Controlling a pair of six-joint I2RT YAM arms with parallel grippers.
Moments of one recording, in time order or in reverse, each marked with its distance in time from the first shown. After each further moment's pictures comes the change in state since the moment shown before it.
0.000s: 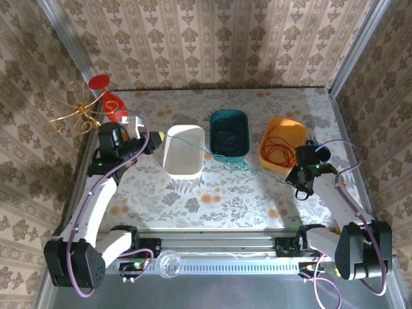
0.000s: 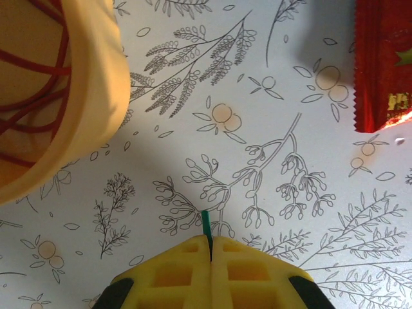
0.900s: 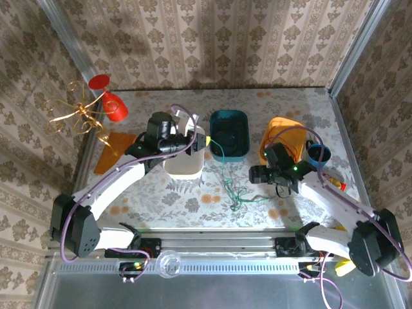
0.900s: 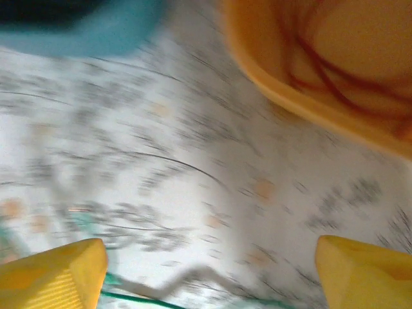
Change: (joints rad) left arm -0.484 0.292 0.186 0.079 -0.087 0.040; right arm 0.451 0.018 0.095 0.170 -0.117 -0.279
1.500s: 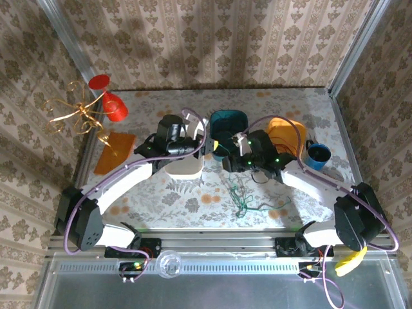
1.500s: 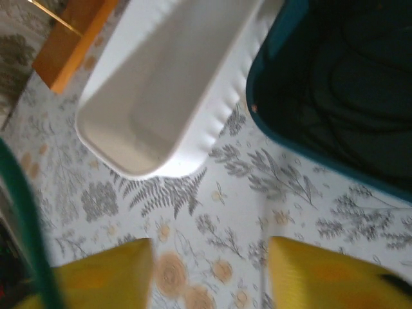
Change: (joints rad) left arm -0.063 0.060 0.000 0.039 -0.016 0.000; right arm 0.075 0.256 0.113 0.415 -0.367 -0.040
